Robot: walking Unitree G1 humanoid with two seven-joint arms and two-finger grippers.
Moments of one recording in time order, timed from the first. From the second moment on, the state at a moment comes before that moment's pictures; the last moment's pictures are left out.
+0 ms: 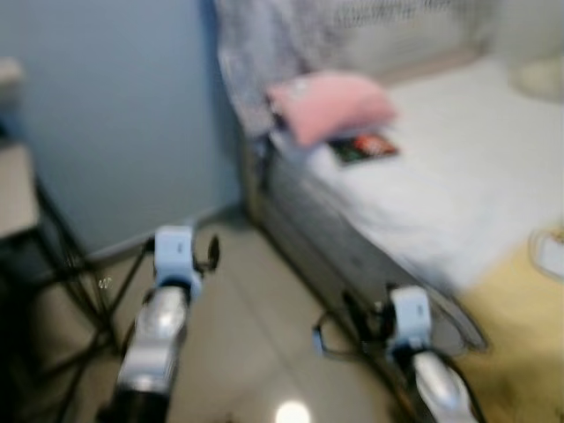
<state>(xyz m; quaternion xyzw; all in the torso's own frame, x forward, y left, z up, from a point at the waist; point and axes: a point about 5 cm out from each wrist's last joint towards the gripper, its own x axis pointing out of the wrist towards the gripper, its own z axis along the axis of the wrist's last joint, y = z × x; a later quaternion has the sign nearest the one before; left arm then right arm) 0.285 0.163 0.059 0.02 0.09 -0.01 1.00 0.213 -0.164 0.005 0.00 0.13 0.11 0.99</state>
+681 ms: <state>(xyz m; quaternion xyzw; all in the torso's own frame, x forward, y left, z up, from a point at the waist) 0.276 0.189 0.065 0.06 0.07 0.02 1.00 0.233 -0.150 0.011 0.07 0.11 0.10 0.99</state>
